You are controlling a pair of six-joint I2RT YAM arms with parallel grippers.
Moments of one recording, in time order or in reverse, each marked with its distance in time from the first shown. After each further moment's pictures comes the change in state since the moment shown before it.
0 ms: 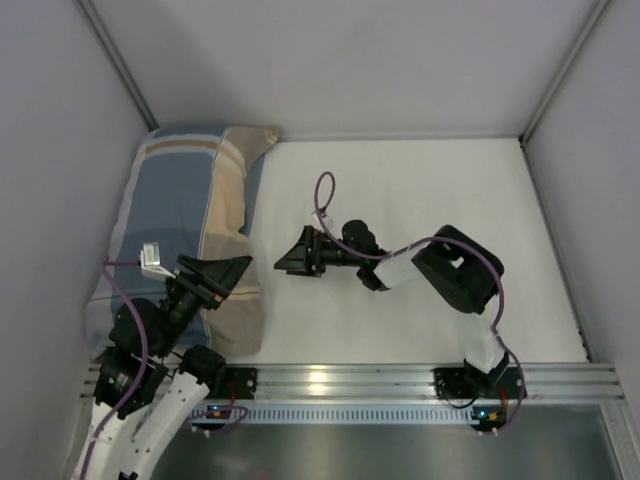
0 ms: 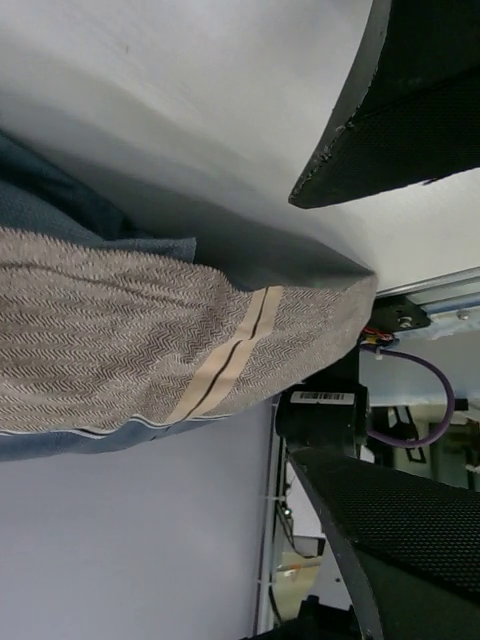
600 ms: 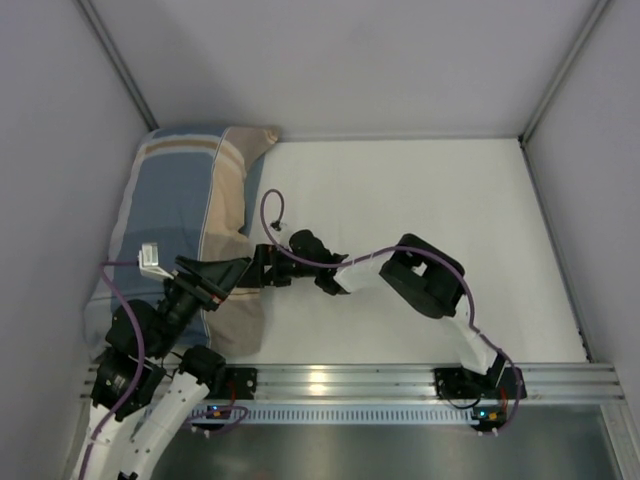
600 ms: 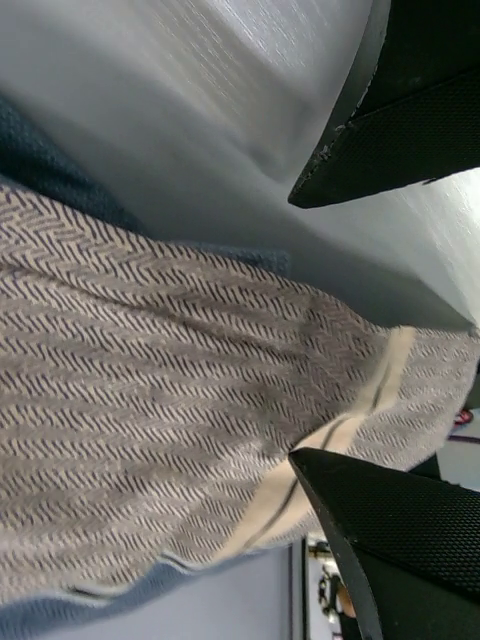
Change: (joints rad) left arm 0.000 0.001 0.011 -0.011 0.028 -0.017; right arm 0.220 0.188 0.356 -0.318 0.213 -0.206
